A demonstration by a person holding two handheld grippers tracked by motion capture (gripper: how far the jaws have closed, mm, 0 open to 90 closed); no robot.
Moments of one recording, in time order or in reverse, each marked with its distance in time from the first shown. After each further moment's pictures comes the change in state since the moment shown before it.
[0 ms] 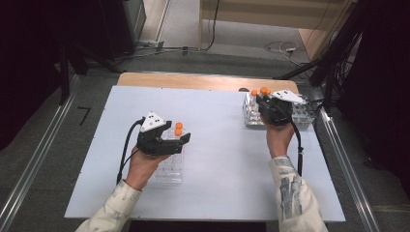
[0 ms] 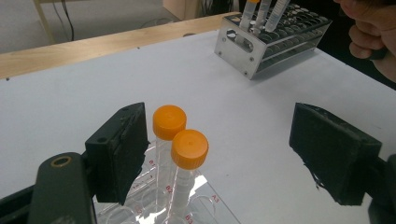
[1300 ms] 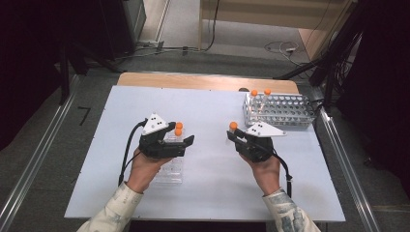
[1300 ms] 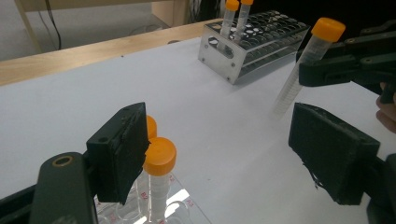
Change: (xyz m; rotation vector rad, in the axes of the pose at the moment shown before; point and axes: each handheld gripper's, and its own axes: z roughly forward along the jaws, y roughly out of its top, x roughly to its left) left arm -0.014 0.002 -0.004 -0.020 -0.042 0.021; right arm 0.081 -0.042 -0.064 0.081 0.344 -0.154
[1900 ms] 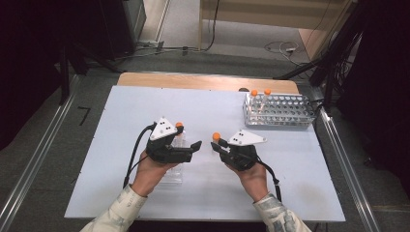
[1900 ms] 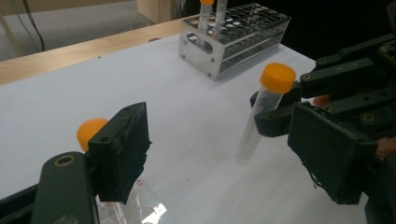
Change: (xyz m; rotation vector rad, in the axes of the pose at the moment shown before) left arm -0.019 -0.001 0.006 0.015 -0.046 0.043; right arm 0.035 -0.009 0.020 0.051 0.105 -0.065
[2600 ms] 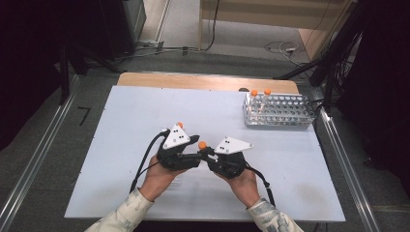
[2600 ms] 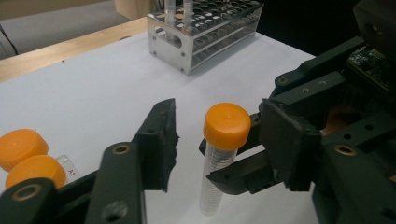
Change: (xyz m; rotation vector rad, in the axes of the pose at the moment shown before) left arm -0.022 -0.006 0.013 0.015 -0.060 0.068; right arm 0.029 0.000 0.010 0.005 0.111 -0.046
